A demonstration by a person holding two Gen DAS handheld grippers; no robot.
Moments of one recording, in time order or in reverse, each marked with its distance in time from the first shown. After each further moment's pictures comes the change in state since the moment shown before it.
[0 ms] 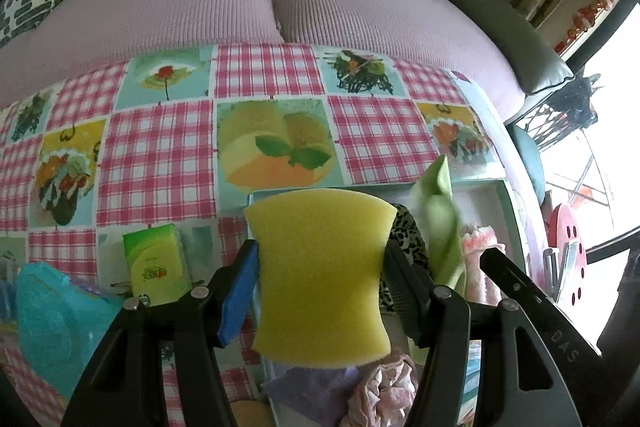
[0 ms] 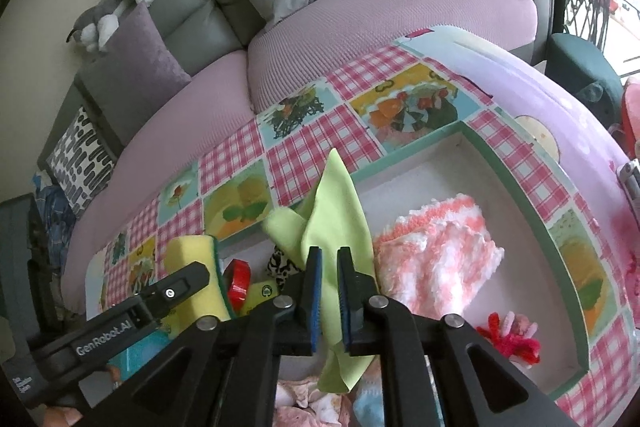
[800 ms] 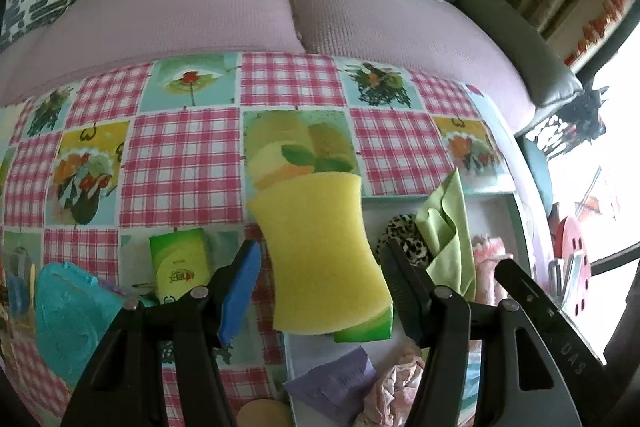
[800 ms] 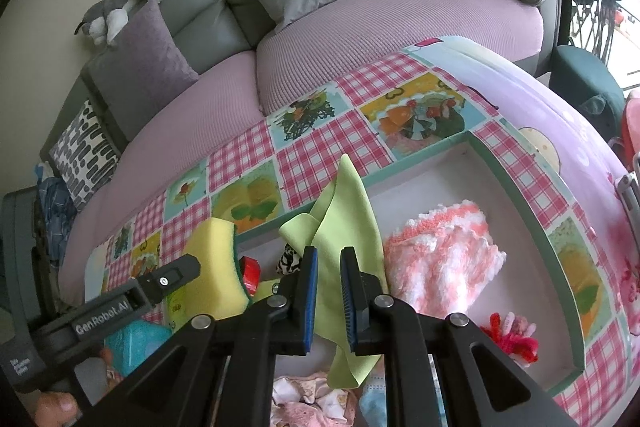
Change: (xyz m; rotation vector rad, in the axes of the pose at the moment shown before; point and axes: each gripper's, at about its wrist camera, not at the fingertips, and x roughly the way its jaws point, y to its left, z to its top) left arm -0.008 0.018 0.002 -0.042 -0.025 0.031; right arm -0.006 0.009 -0.001 -0.034 -0.010 0.005
